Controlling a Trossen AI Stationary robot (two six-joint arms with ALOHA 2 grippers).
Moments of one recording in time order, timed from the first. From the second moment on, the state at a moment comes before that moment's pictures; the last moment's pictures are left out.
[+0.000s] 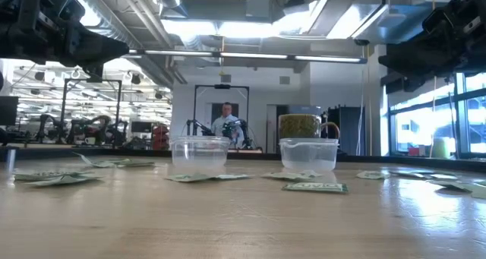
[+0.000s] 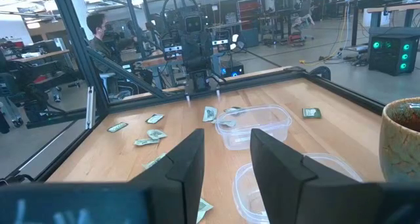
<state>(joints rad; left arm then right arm) 0.03 0.01 0.01 0.03 -0.11 -0.07 -0.07 0.01 0.01 0.02 -0.01 0.18</state>
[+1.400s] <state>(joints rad) 0.03 0.01 0.01 0.03 -0.11 0.02 -0.07 0.62 0.52 -0.75 0.18 0.59</state>
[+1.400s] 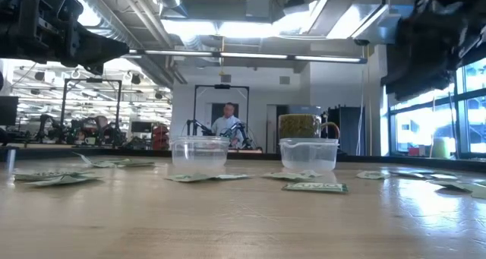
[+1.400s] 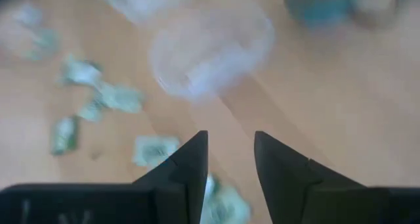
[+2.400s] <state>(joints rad) 0.03 0.01 0.01 0.03 -0.11 0.02 0.03 1.29 0.57 -0.74 0.08 0.81</state>
